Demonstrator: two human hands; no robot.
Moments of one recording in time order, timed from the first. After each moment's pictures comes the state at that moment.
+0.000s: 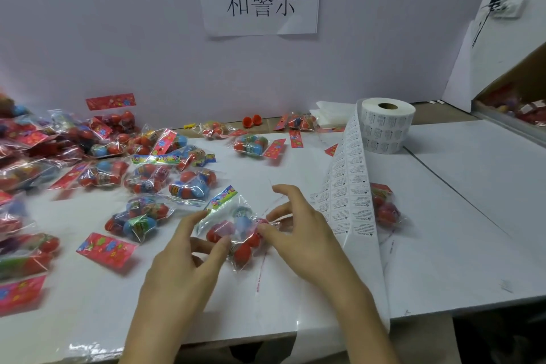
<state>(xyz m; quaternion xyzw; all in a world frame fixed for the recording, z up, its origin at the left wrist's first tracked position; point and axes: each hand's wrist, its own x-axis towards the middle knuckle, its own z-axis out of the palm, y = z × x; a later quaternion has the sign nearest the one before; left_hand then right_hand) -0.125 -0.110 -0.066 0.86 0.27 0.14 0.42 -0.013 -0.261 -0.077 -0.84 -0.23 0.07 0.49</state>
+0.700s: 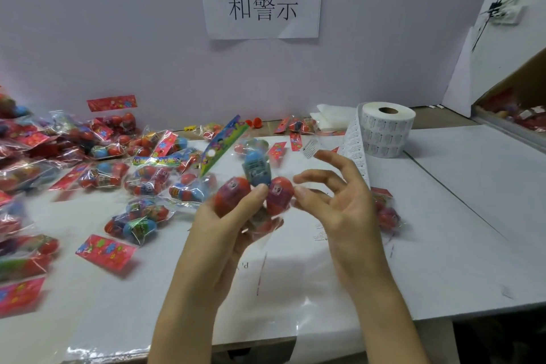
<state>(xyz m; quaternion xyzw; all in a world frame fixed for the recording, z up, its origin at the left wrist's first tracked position) -0.085 -0.137 -0.033 0.56 0.13 0.14 0.80 -0.015 -0.283 -0.040 -0.57 -0.23 -0.01 0.79</state>
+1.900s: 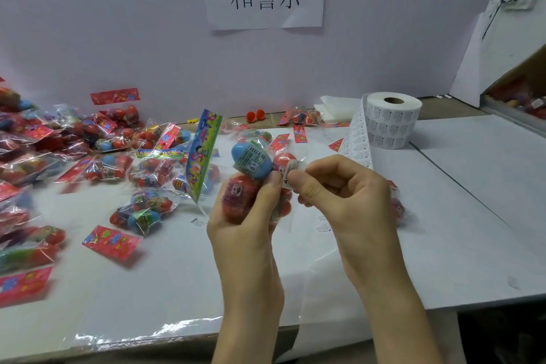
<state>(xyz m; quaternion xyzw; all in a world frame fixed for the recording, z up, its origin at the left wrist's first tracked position) -0.087 -0.197 -0.031 0.42 0.13 0.35 0.83 -0.038 -0.286 -0.013 -0.62 -0.23 -0.04 0.75</state>
